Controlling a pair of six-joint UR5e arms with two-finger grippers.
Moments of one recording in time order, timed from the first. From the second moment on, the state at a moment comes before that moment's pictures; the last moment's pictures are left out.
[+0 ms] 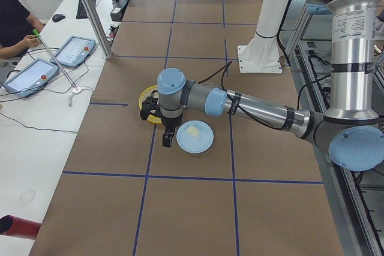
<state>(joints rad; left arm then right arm) -1.40 -1.48 -1.94 -1.56 -2.33 -0.14 1.56 -1.66 1.66 -1.59 2.29 0.00</state>
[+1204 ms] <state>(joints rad) -0.94 -1.44 -1.86 -2.00 -2.14 -0.79 1.56 -1.66 1.66 -1.59 2.29 0.00</state>
